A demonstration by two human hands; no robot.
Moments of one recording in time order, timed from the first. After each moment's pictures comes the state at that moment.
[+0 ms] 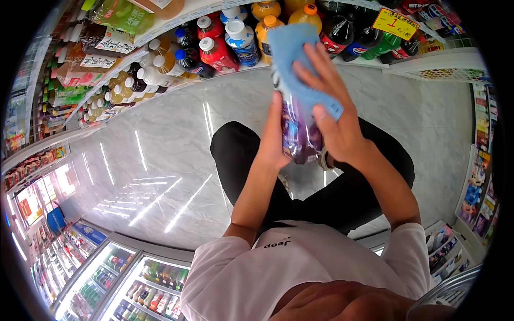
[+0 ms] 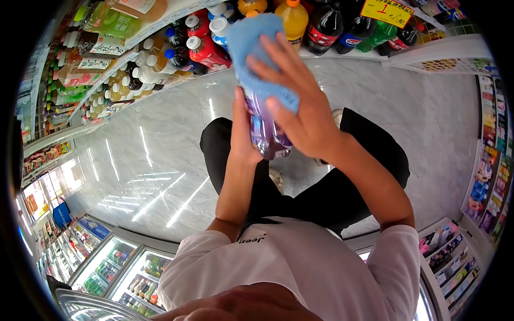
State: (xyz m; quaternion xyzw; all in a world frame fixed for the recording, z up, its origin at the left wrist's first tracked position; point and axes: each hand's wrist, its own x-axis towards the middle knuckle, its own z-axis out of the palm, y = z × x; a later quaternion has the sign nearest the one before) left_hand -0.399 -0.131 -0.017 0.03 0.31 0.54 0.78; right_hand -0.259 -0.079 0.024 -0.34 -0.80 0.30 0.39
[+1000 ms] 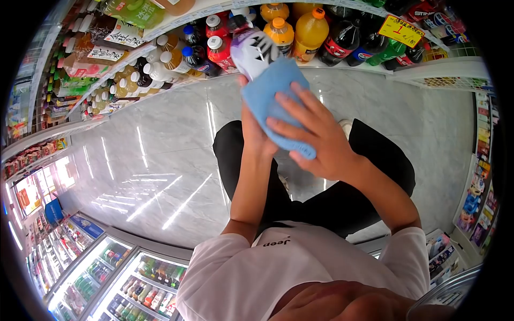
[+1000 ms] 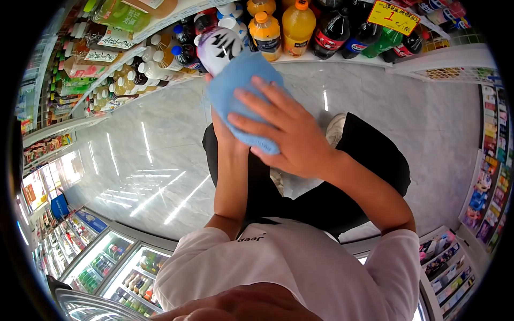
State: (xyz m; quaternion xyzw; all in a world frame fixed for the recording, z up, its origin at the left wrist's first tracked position) left_hand -0.428 -0.111 -0.014 0.04 0.30 0.63 0.71; right_hand -0.270 -0.112 0.025 -0.26 -0.89 0.27 0.27
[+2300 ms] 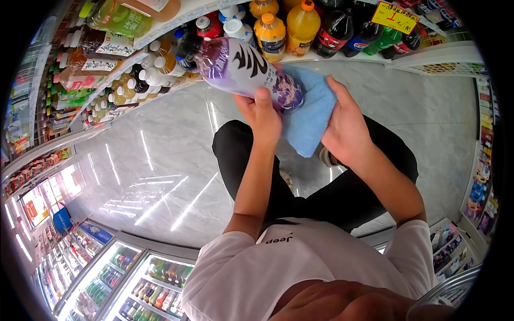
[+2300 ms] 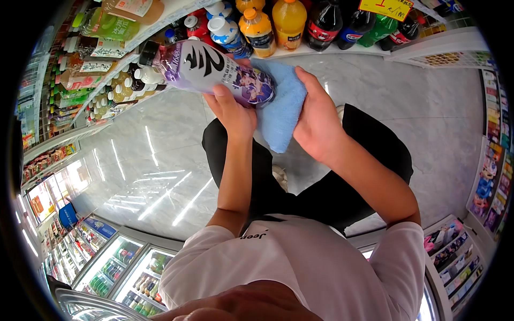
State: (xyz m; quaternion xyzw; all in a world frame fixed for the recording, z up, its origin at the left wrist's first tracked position) left_hand -0.400 -0.092 -0.049 0.36 0.38 0.76 0.39; right_hand -0.265 -0.096 0.024 -0.38 0.00 0.83 0.41
